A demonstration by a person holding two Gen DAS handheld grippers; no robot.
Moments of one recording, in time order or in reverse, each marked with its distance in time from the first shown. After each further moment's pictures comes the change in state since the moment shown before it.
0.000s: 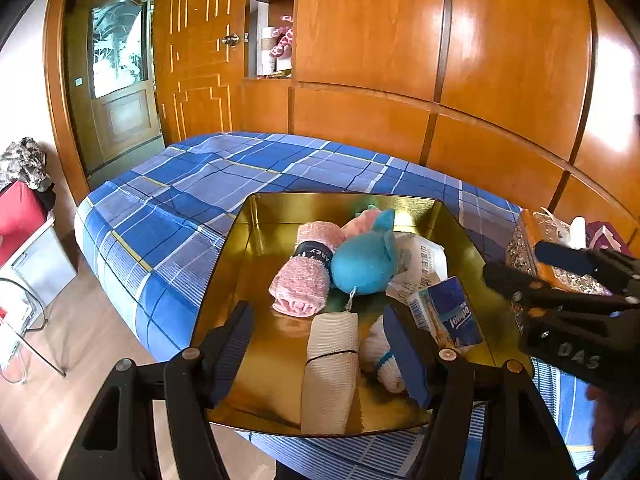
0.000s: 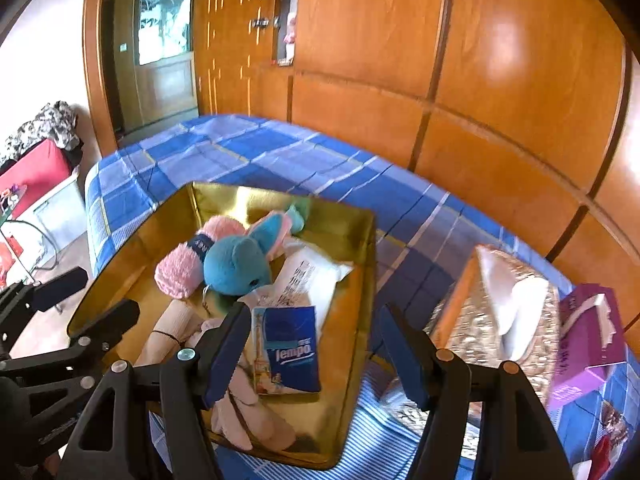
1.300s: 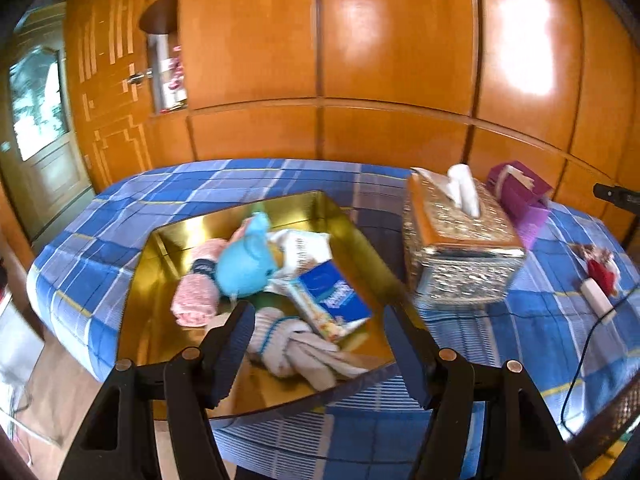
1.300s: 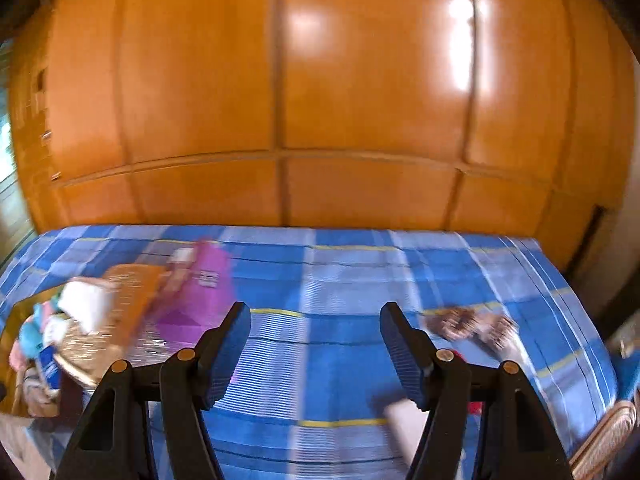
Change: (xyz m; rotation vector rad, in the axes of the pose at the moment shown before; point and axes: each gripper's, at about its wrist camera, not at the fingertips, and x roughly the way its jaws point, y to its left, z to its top) left arm -0.034 -0.083 -0.013 0.264 -0.020 -0.224; right arm -0.154 -0.284 -0.114 0.540 -0.103 -0.516
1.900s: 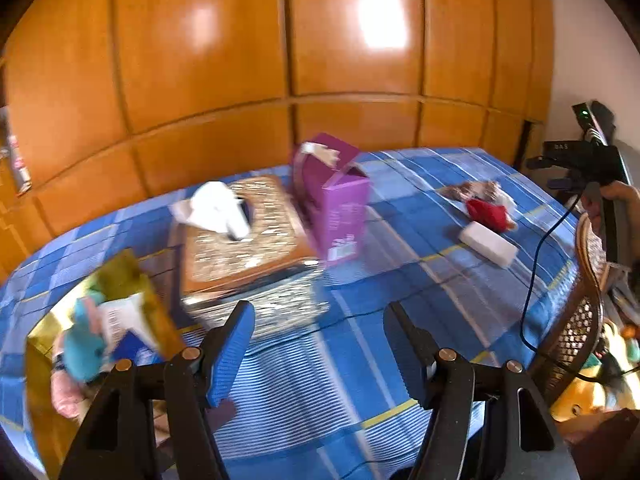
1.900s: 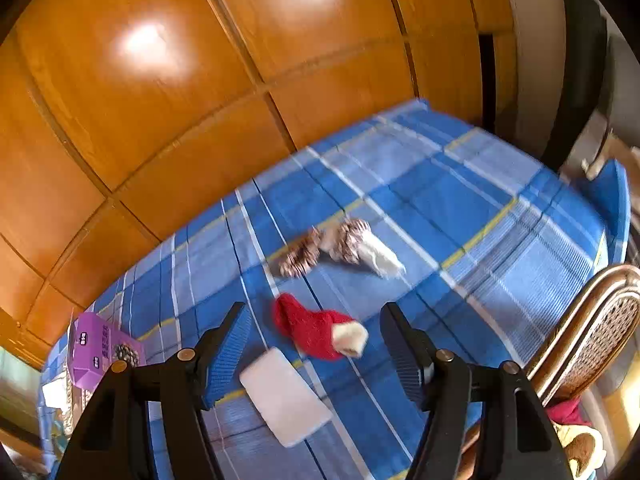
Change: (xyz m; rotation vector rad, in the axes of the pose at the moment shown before) left arm 0.005 -0.140 0.024 0.345 0.042 -0.399; right arm -0.001 -0.208 -0.043 0.547 0.212 -0.071
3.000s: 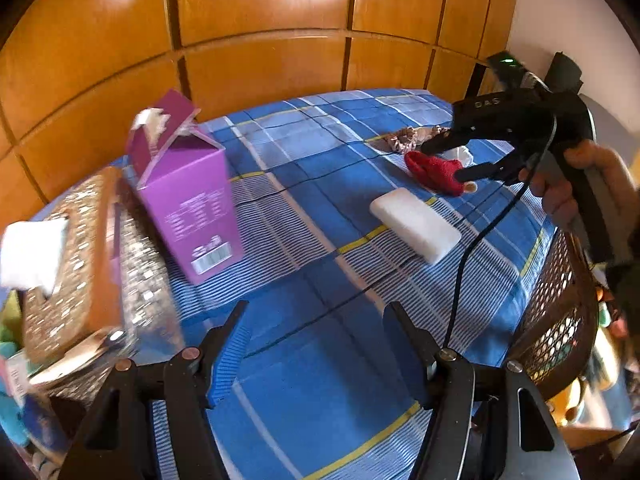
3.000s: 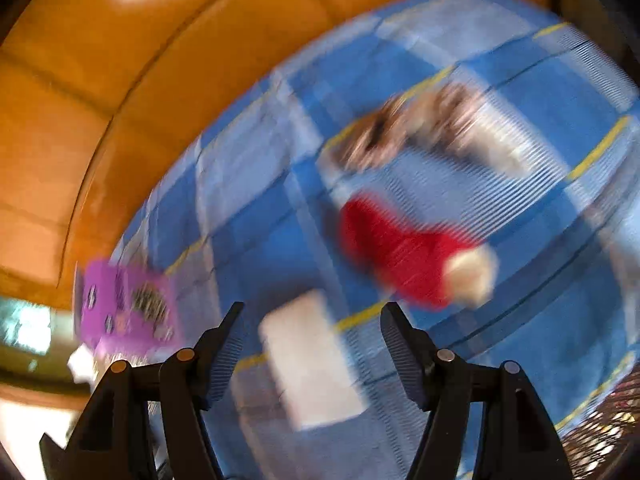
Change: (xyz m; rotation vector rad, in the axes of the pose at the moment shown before) left arm 0.105 -0.081 0.041 0.095 0.203 -0.200; right arm 0.087 0.029 -0.019 0.035 0.307 0.150
